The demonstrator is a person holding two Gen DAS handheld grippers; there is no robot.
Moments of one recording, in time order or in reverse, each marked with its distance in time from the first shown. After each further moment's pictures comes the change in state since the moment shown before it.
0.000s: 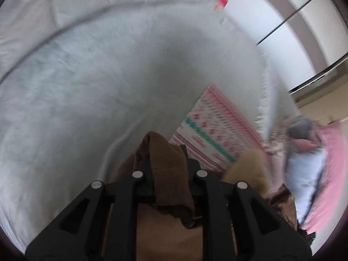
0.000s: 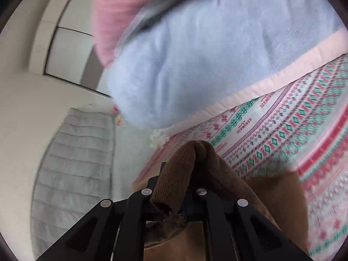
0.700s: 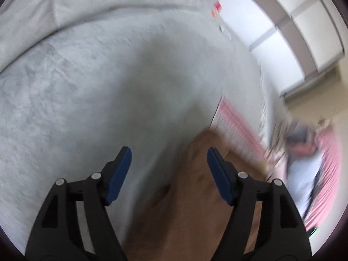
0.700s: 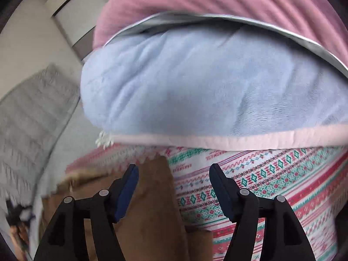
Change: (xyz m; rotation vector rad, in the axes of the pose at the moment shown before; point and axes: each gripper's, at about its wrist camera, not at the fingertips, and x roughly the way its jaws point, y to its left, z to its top) left arm 0.009 0.069 0.021 0.050 -0.016 -0.121; right arm -0.010 -0.006 0.006 -0.499 -0.083 -0.285
